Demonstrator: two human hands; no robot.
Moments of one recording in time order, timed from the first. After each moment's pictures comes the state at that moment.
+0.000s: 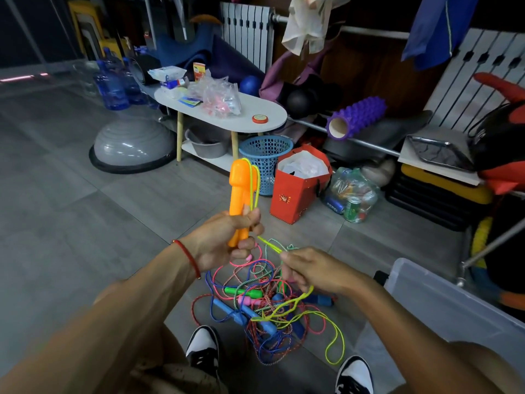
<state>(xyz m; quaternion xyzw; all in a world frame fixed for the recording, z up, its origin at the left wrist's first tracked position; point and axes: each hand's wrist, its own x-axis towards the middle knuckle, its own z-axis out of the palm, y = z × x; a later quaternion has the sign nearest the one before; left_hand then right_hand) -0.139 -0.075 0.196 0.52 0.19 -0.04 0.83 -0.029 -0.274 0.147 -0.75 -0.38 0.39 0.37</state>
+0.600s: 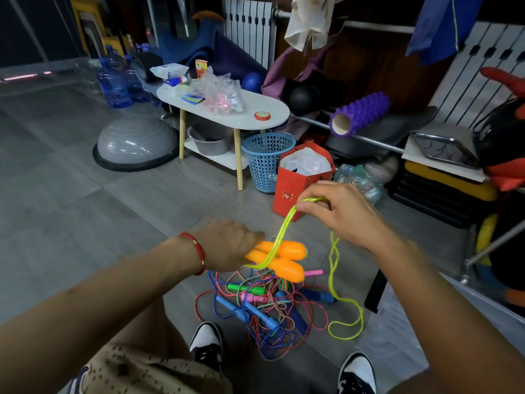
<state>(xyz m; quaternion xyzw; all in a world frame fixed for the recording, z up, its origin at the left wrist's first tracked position) -0.146 -0.071 0.204 0.99 -0.07 -0.09 -0.03 0.008 -0.272 0.237 -0.79 -0.53 -0.02 0.31</state>
